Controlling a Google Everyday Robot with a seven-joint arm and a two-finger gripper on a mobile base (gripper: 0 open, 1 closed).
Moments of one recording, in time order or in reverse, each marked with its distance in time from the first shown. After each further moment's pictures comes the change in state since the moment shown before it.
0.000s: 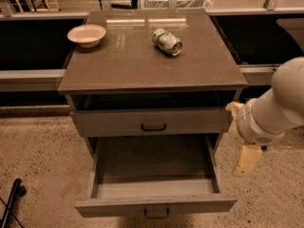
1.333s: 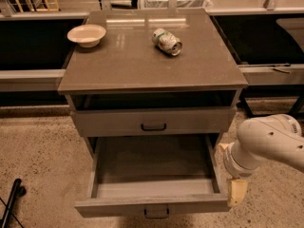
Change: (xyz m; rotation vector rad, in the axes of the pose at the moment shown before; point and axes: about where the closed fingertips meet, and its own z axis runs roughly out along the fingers) arm 0.062 0.055 0.155 -0.158 0.094 -0.077
